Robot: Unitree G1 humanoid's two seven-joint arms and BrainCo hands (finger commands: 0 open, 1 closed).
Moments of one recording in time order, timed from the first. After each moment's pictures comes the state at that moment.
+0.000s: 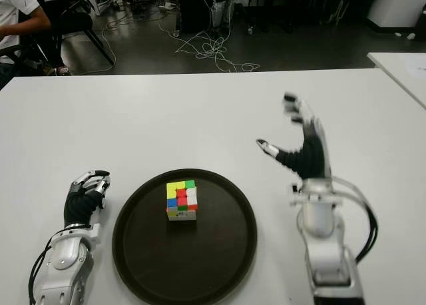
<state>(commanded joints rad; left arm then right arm) 0.16 -0.07 0.10 0.02 -0.03 0.06 0.12 0.06 -0.09 -0.05 -0.12 -0.31 -0.14 -0.22</state>
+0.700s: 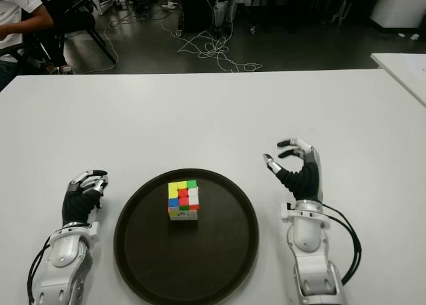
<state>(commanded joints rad) 0.15 -0.07 0.13 0.04 -0.01 0.05 0.17 0.20 -0.02 -0.06 -0.04 -0.27 -0.09 -0.30</state>
